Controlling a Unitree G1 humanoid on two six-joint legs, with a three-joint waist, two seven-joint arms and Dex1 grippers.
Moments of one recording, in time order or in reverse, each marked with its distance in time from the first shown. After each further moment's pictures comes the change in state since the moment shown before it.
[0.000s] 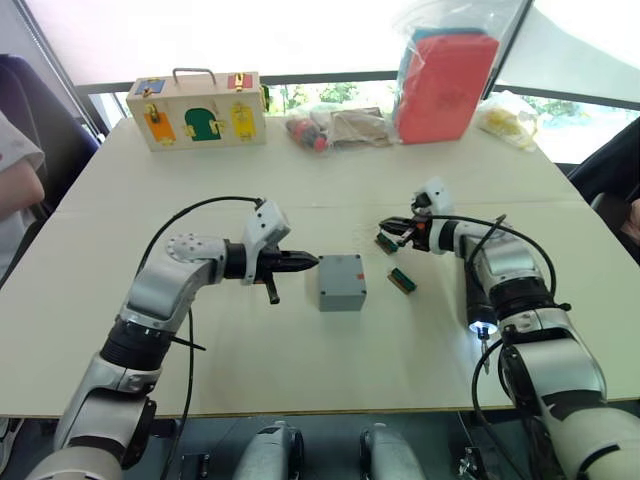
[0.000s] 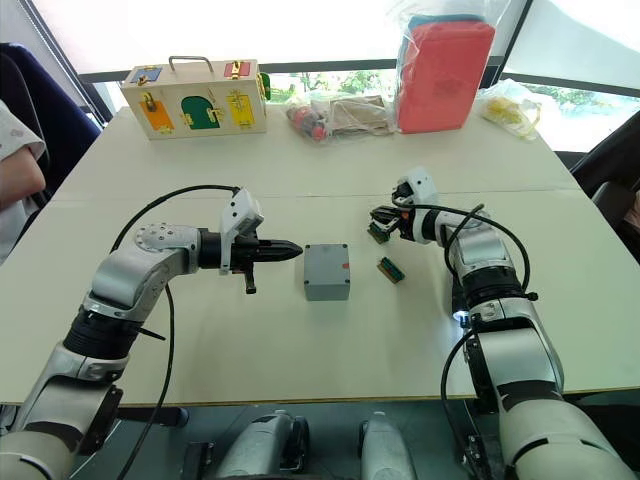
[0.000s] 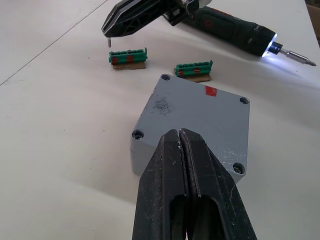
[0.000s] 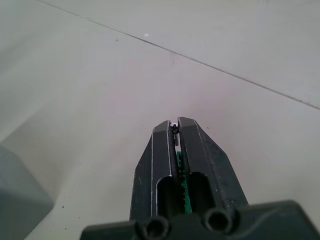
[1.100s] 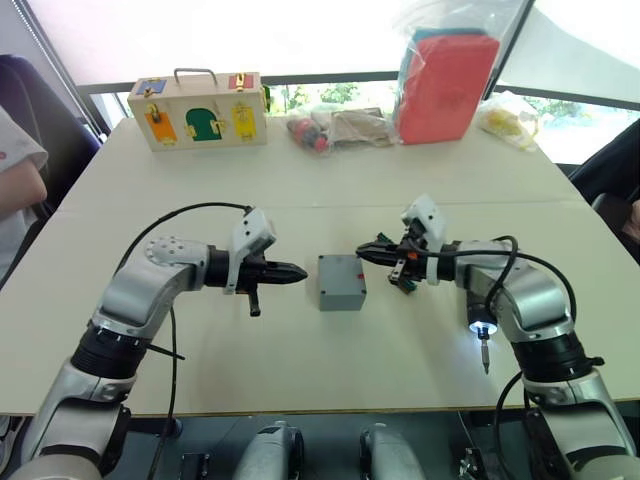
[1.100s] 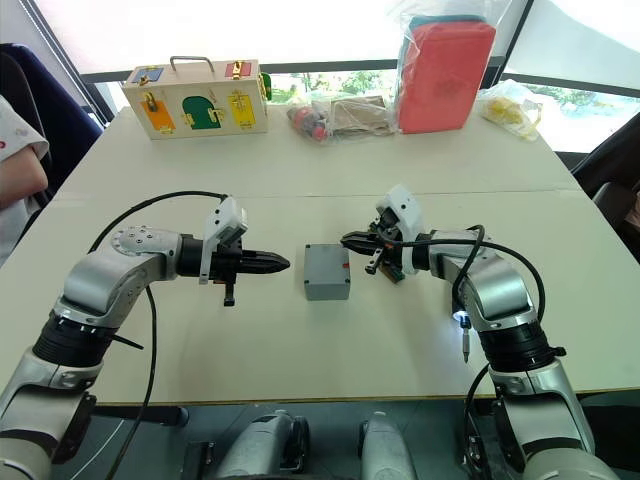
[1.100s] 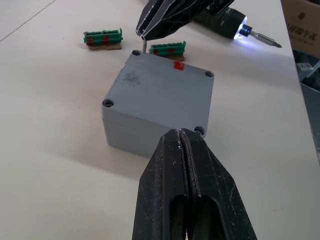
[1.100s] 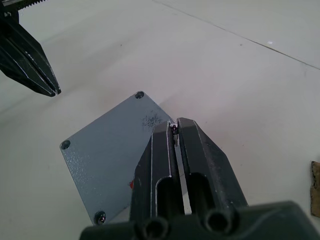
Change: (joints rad) left arm 0.042 0.116 0.004 -0.072 -0.079 0.042 -0.078; right arm 0.309 -0.069 0.049 -0.761 0.176 0.366 -0.003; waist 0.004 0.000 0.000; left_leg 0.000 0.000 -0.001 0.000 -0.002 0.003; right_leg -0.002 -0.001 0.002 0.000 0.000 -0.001
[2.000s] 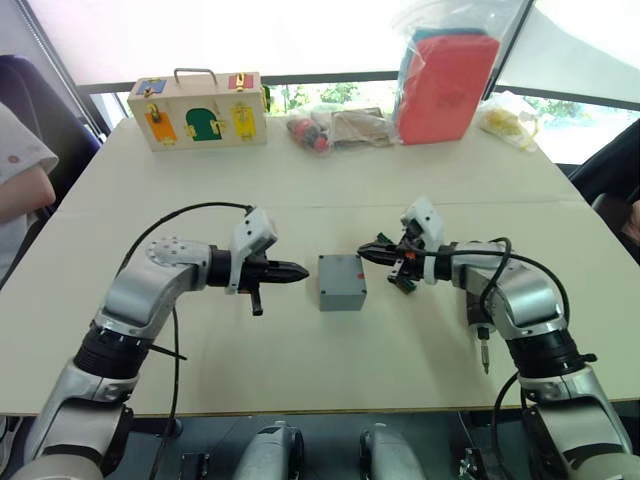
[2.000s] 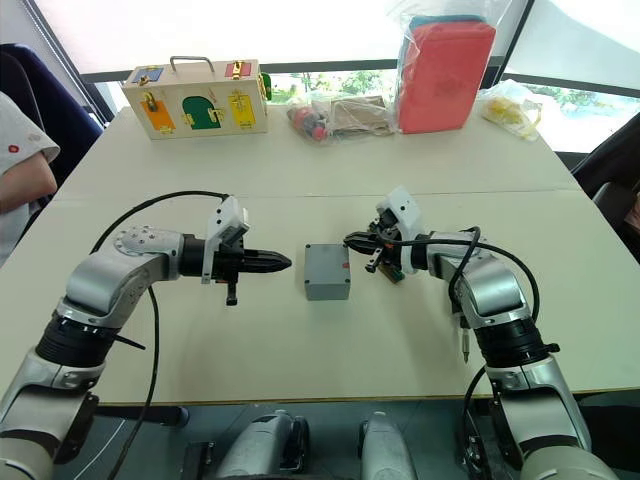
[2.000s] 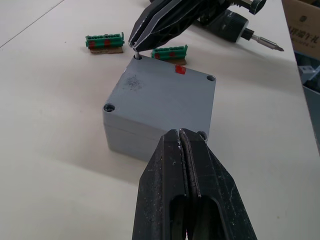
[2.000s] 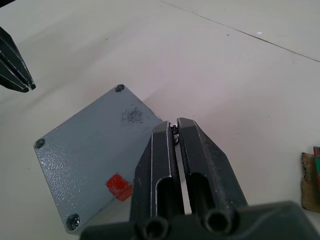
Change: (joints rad) left arm 0.000 -0.017 -0.001 0.002 0.000 -0.006 0.016; right arm -0.012 0.019 0.019 0.071 -0.020 -0.039 -0.017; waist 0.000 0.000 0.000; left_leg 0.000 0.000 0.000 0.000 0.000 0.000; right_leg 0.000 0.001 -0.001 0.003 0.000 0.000
